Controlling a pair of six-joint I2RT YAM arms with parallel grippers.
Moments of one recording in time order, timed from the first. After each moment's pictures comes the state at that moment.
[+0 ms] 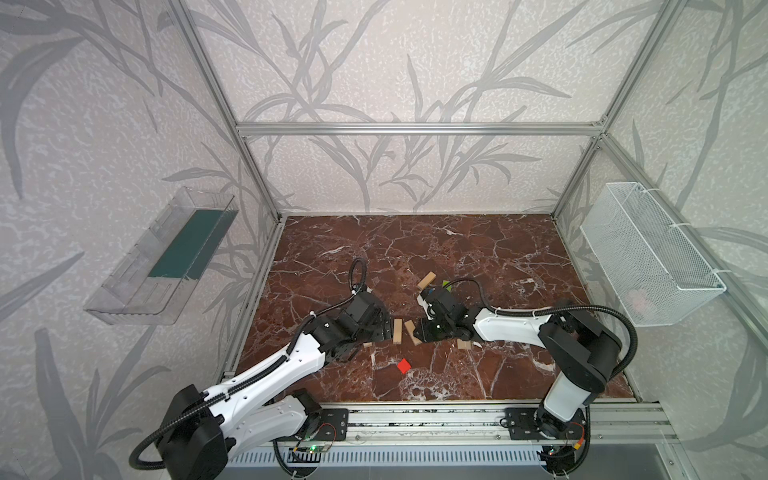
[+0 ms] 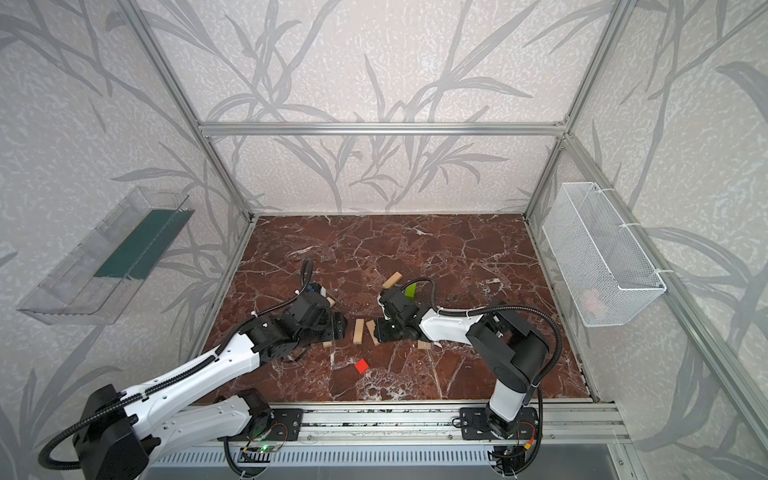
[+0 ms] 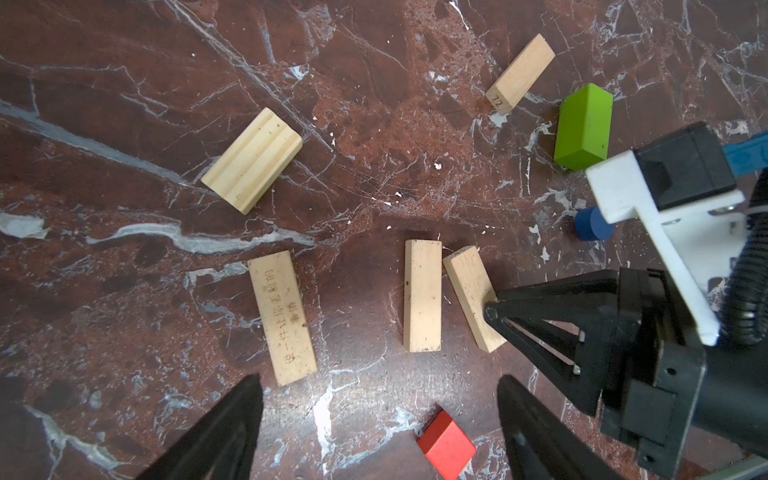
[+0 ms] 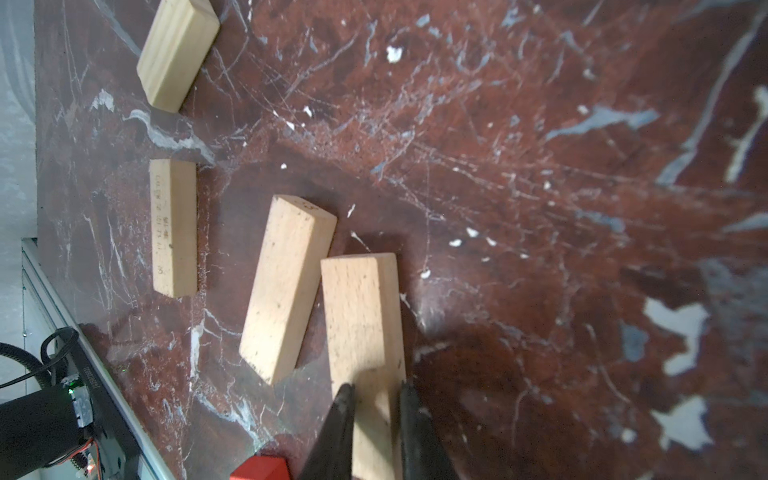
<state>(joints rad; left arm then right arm) -0.72 1.06 0.70 -0.61 -0.16 -0.78 0.85 1.73 0.85 -0.08 -0.24 0.69</state>
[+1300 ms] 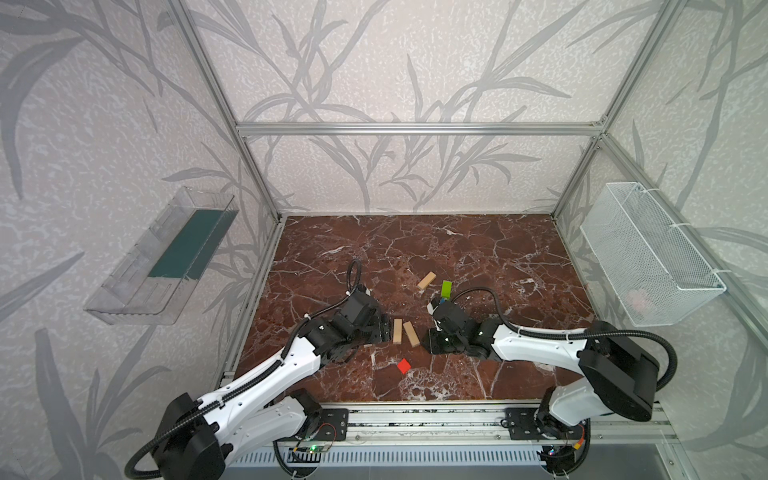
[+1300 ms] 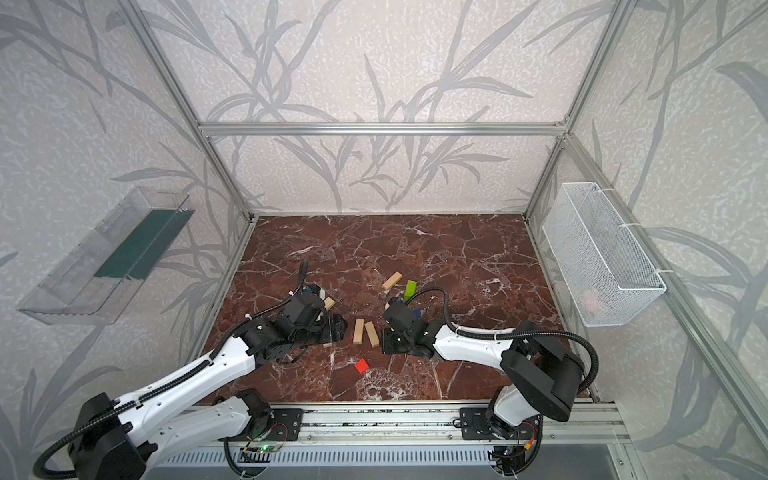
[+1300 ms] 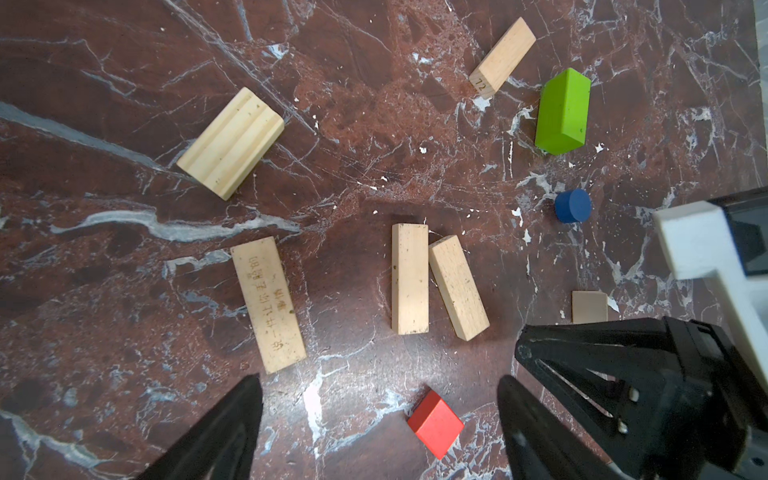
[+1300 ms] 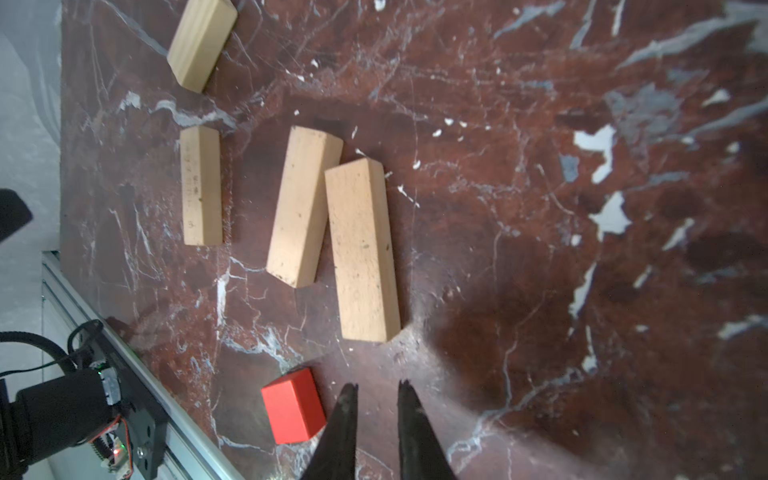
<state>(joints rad) -0.70 1.01 0.68 -0.61 -0.08 -0.76 0.94 1.51 0.71 -0.12 -0.13 0.81</state>
